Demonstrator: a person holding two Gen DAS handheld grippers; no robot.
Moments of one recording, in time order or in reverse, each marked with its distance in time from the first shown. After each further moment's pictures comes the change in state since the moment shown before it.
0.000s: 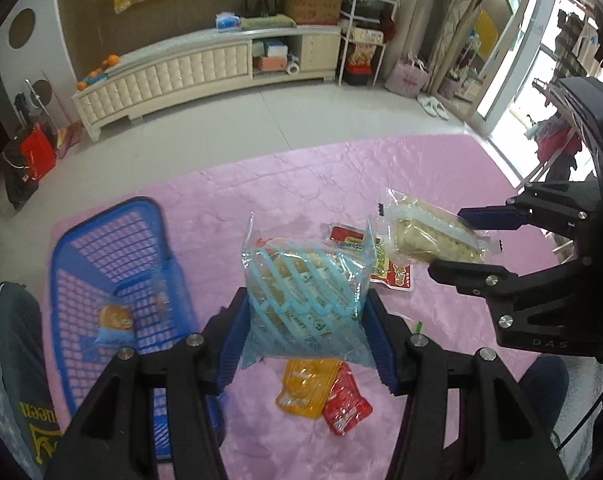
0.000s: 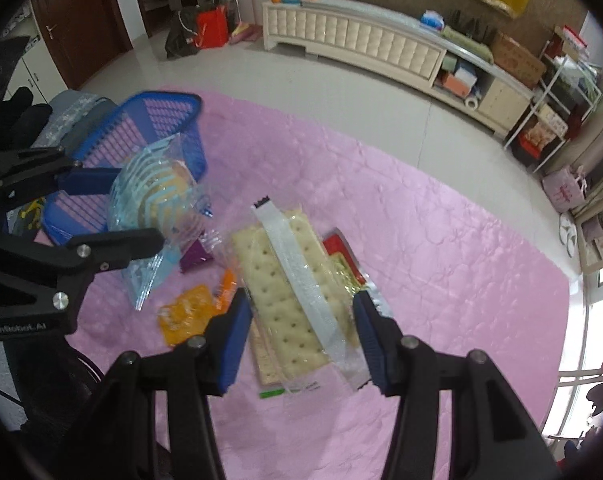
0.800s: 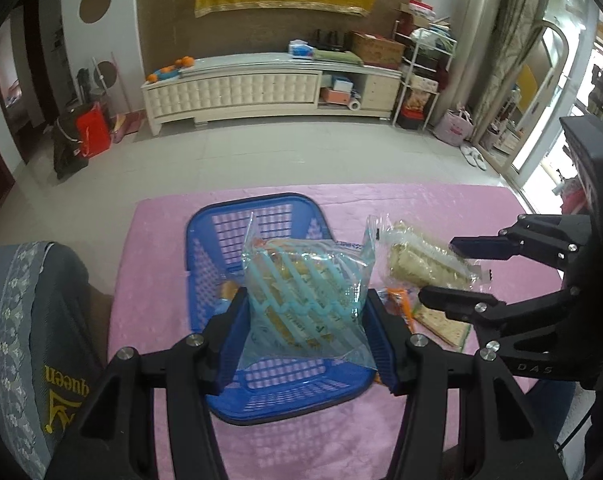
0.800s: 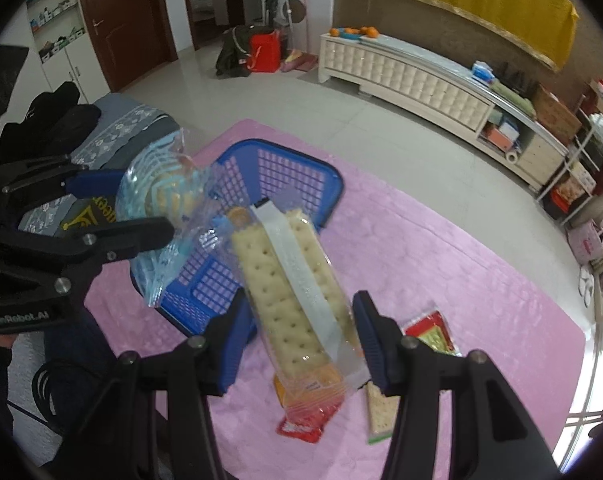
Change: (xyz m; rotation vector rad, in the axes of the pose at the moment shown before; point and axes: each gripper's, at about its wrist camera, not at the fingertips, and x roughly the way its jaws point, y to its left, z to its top) left arm -0.096 0.125 -0.046 -0.156 -0.113 0.093; right arm -0.001 0.138 0.063 -0.113 -0.077 0.079
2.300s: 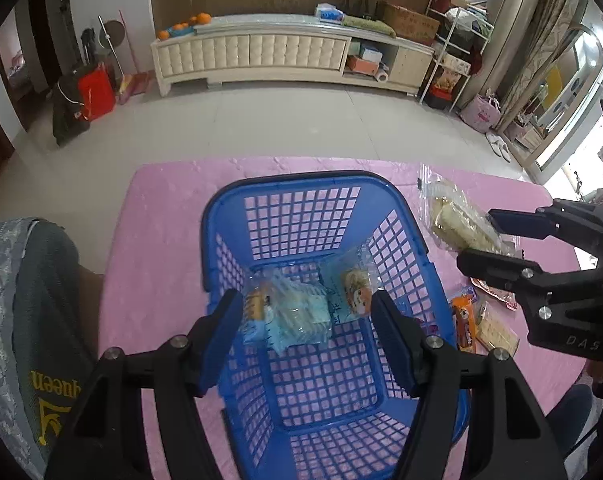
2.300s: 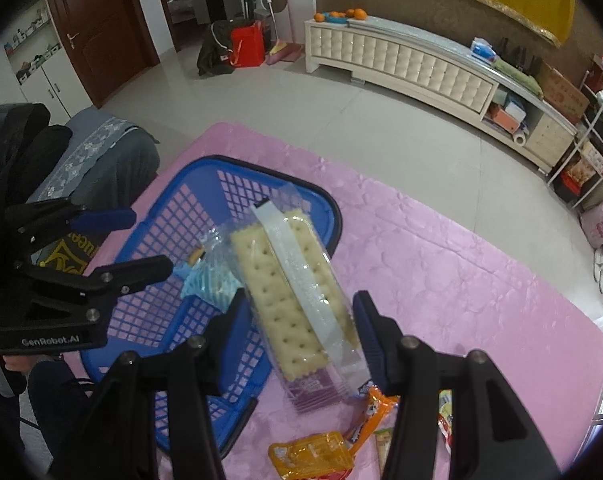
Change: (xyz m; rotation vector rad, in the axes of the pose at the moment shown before) left arm 0.094 0.041 0.032 -0.075 0.123 0.013; right arm 0.066 -0.023 0.048 0.085 0.018 0.005
